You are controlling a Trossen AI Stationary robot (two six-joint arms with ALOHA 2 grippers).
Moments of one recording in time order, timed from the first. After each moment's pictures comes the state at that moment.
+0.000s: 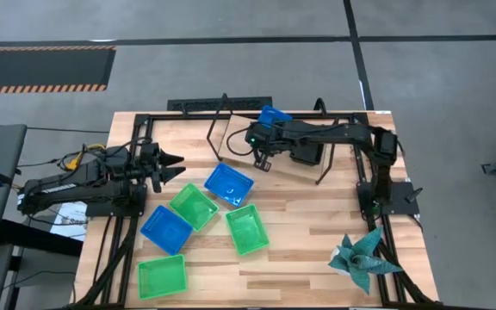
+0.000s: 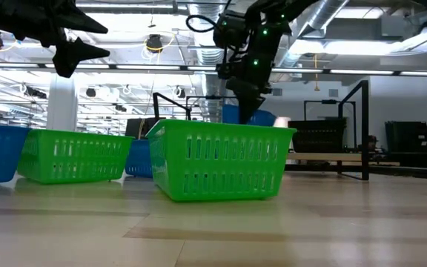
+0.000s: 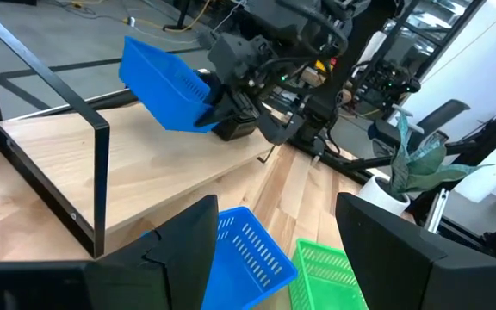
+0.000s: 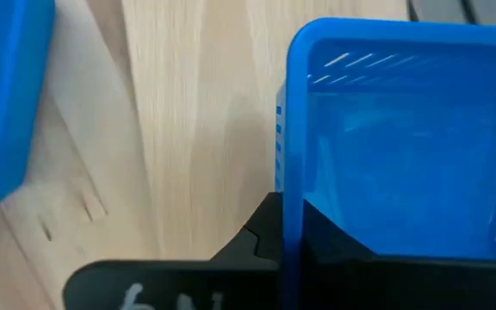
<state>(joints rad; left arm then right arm) 0.23 0.28 0.38 -0.25 0.01 -0.47 -0.27 1.91 1.55 -0.82 0.31 0.05</state>
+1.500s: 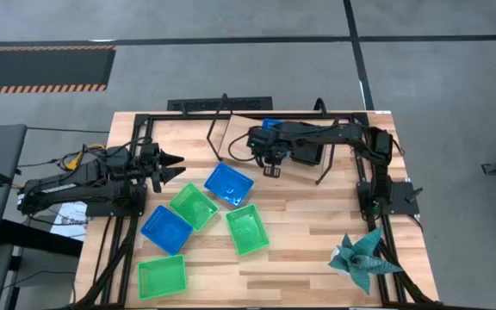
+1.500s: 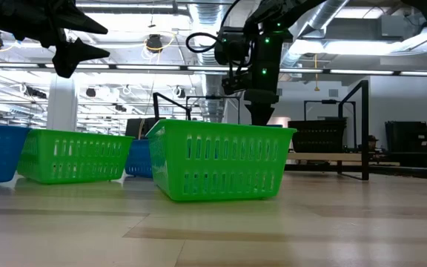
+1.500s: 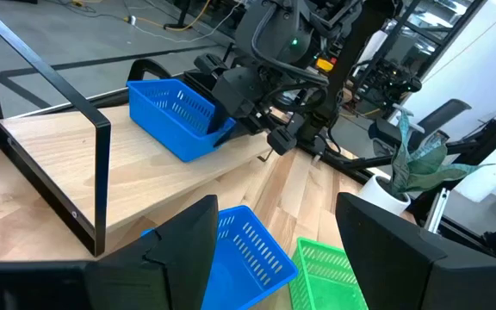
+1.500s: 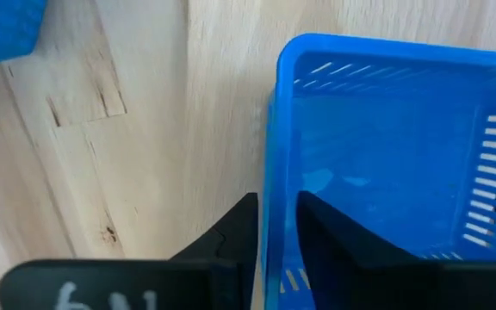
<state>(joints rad) 0.23 0.28 0.38 -0.26 0.01 -0.47 -0.26 1.95 1.55 -0.95 0.21 -0.11</state>
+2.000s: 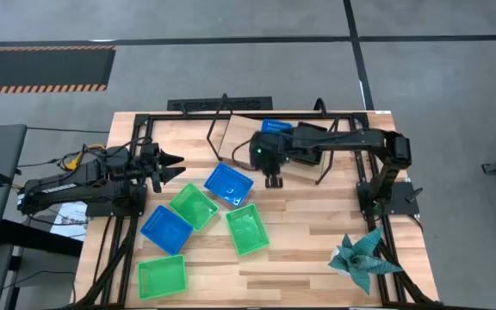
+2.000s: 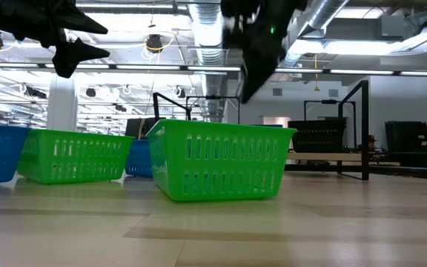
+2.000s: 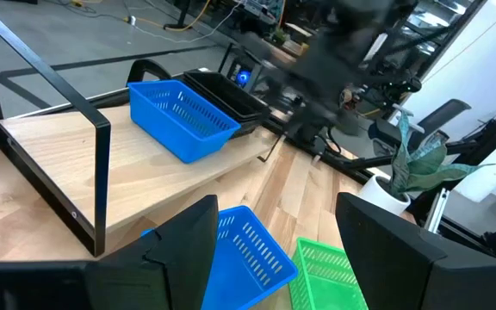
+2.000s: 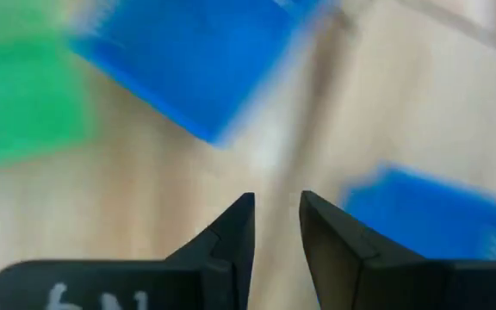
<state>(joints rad) 0.23 0.28 0.38 -0.26 0.01 -0.47 -0.15 1.79 1.55 -0.87 0.06 -0.25</state>
